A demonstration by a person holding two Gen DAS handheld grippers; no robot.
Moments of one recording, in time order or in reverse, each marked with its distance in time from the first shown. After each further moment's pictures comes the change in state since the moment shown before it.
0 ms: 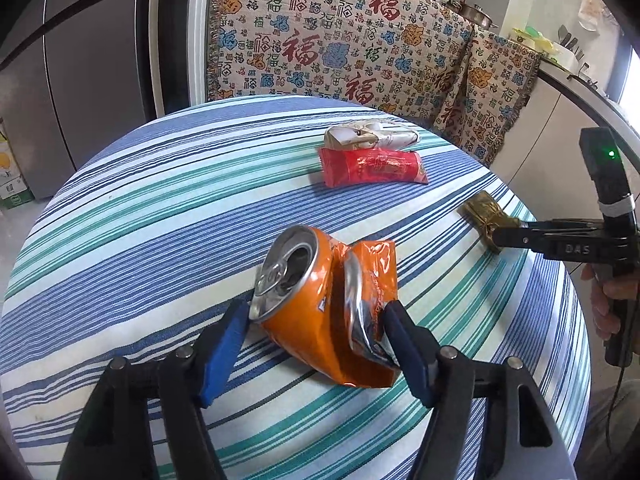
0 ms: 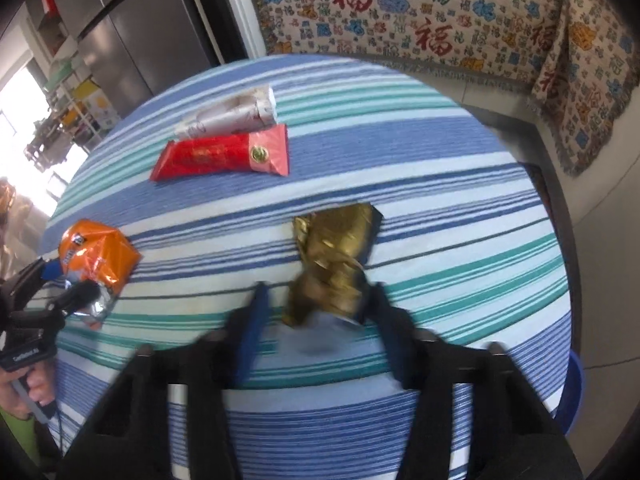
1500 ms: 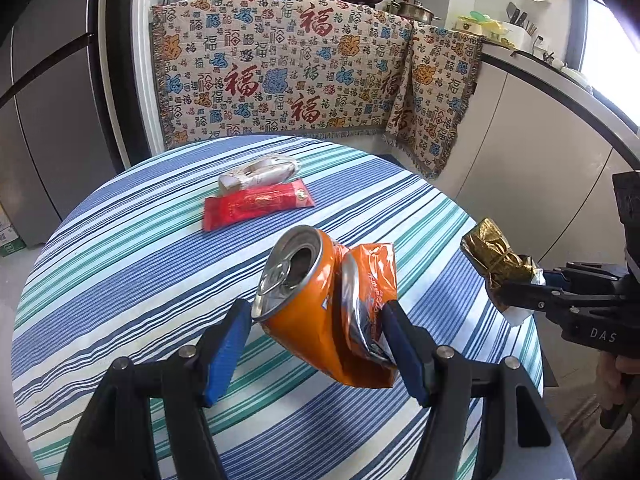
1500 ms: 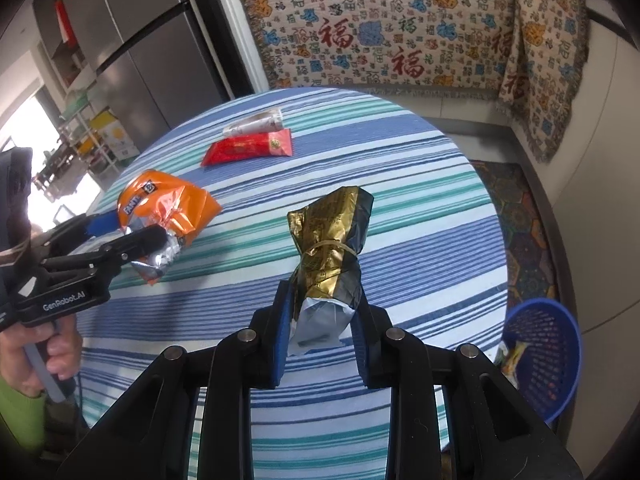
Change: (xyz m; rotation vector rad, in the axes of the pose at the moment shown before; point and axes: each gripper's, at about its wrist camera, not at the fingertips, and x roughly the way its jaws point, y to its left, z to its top) left arm -0.035 -0.114 0.009 0.143 -0.059 -0.040; right arm -0.108 -0.008 -0.092 0.062 -0.163 0.021
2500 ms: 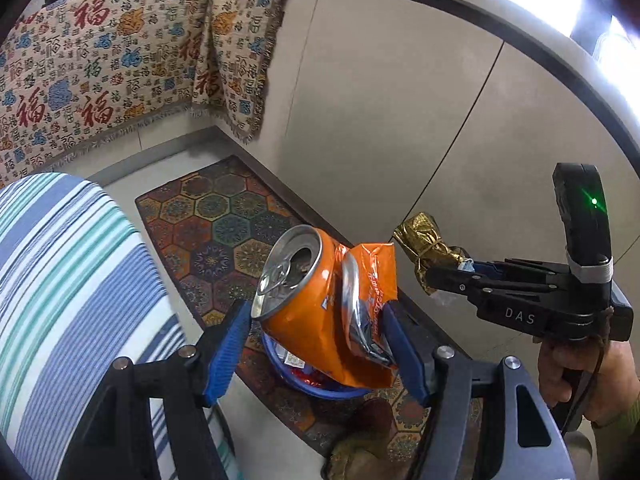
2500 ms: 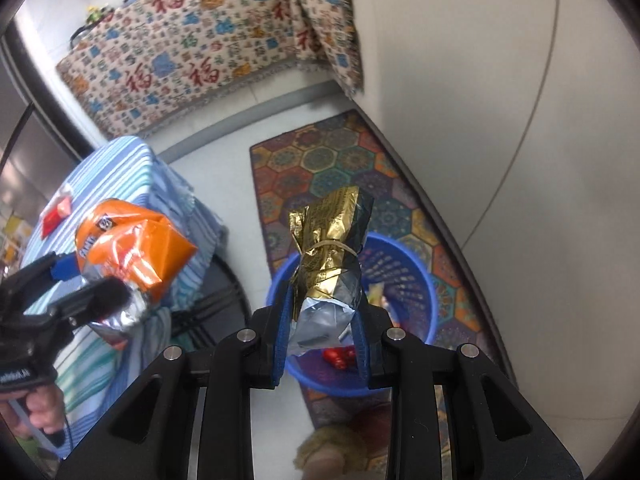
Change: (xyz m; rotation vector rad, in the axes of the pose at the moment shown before) left arm 0.132 -0.328 0.028 0.248 0.143 -0.380; right arm -0.091 -0.304 -0.093 0.408 -0.003 -0.253
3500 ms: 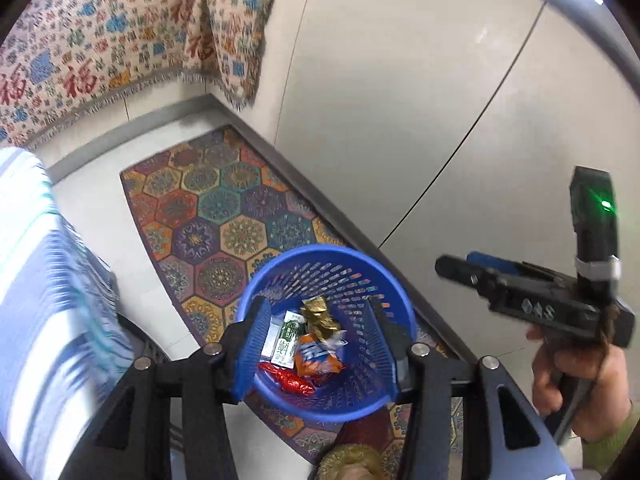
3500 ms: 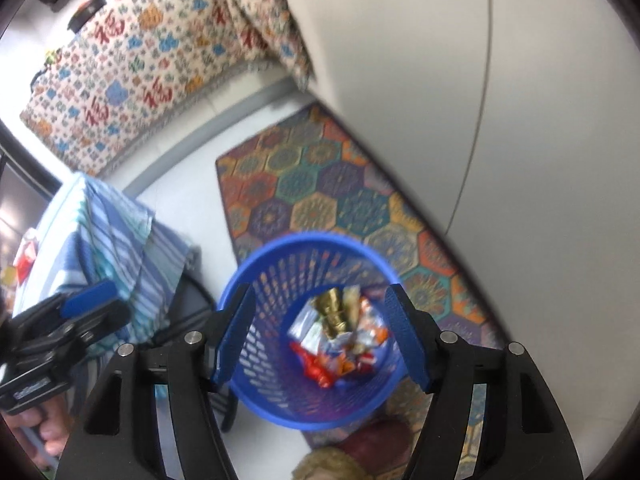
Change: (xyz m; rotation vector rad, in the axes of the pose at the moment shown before) left arm 0.075 -0.012 0.001 -0.035 0.066 0.011; right arm 0.039 -0.073 -0.006 0.138 -0.040 -0.019
